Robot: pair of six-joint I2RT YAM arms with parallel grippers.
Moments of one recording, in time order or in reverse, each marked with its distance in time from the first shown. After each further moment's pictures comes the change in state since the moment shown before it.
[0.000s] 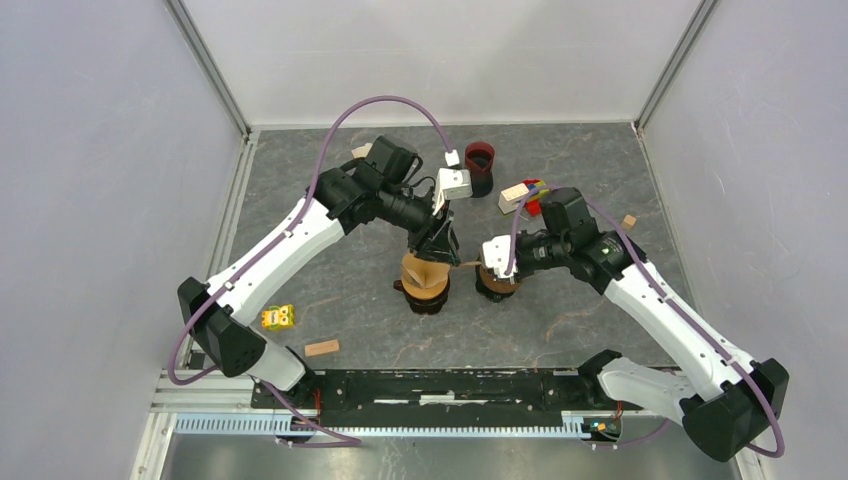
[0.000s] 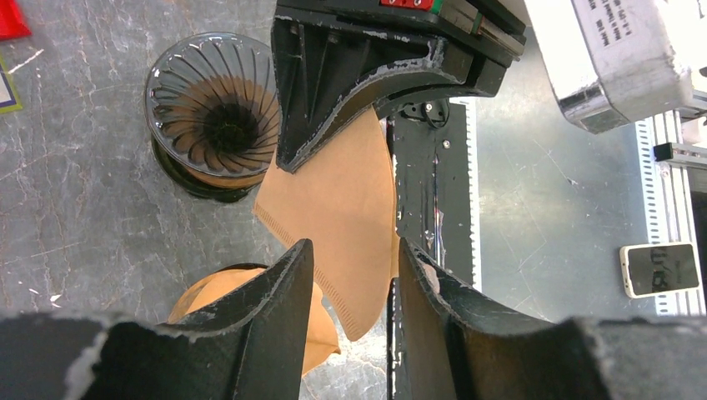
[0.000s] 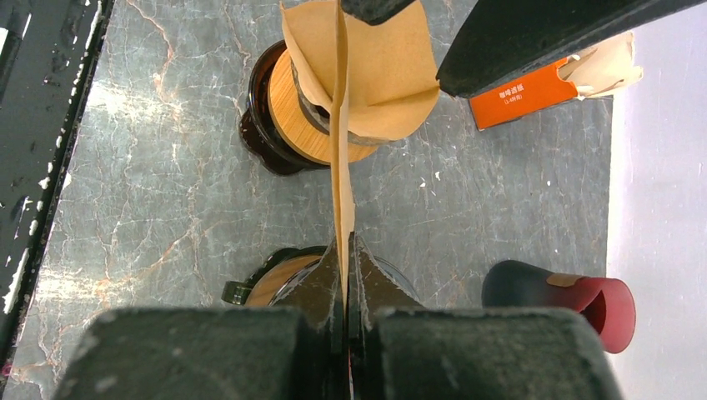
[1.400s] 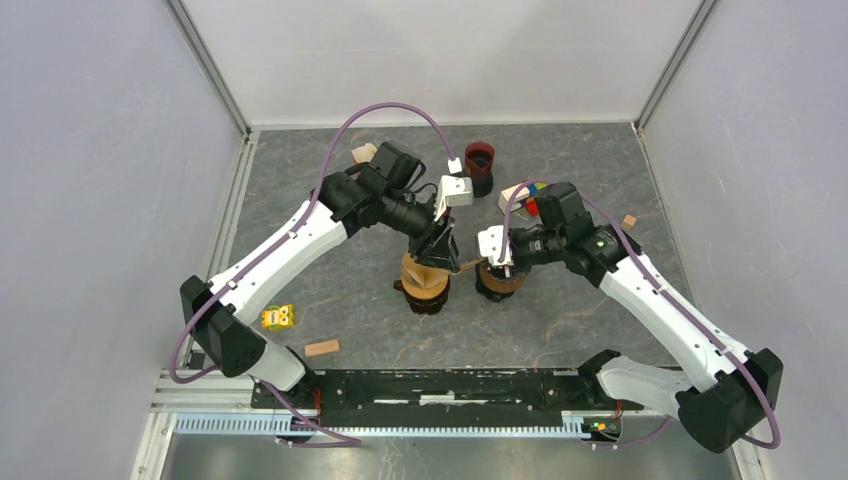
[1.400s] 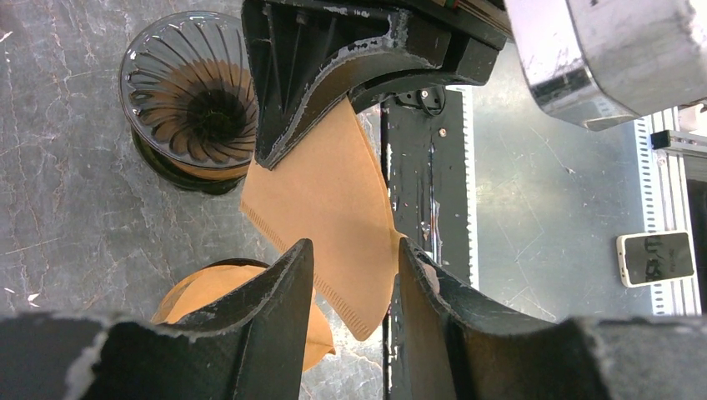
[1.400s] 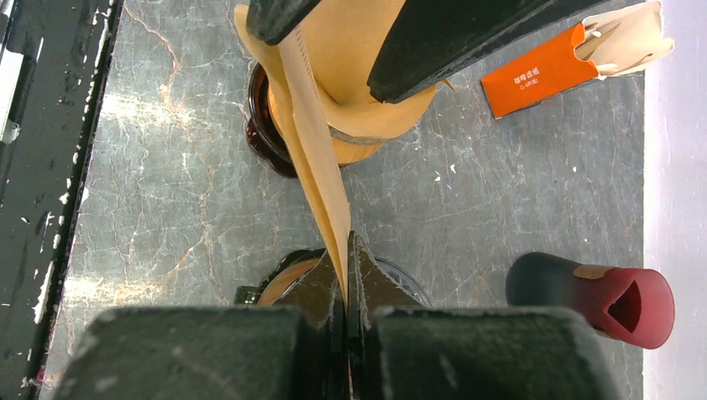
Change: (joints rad) left arm -0.011 0.000 -0.039 -0.001 0.005 0.014; right arm 0.000 0.046 0.030 -0.005 0.005 0.077
